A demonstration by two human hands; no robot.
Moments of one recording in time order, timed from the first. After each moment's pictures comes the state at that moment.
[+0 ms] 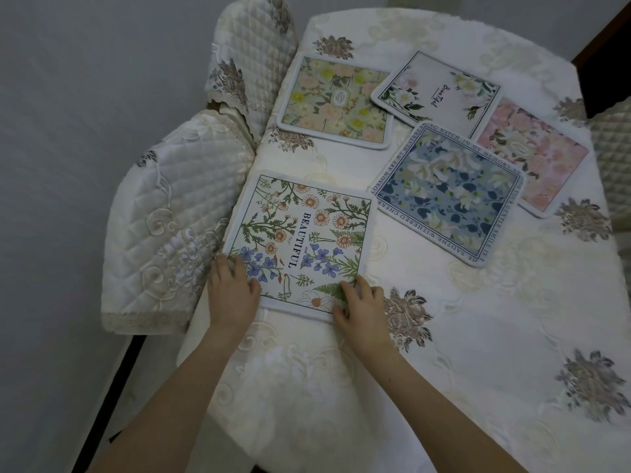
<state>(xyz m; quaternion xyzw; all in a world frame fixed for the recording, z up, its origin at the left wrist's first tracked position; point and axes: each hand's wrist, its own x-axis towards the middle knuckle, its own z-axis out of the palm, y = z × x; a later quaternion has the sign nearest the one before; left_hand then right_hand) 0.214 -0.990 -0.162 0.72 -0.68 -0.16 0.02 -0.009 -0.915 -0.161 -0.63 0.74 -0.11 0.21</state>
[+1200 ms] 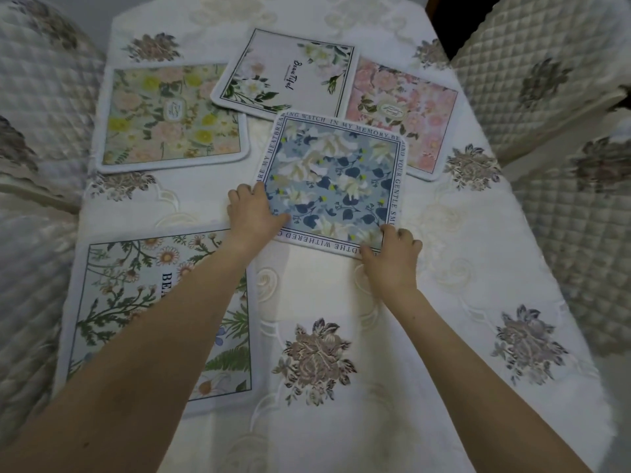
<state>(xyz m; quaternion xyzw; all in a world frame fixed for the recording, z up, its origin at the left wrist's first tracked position) -0.089 -1.162 -0.169 0.54 -0.81 -0.22 0.04 -0.245 -0.977 -0.181 -0.32 0.91 -0.22 0.15</state>
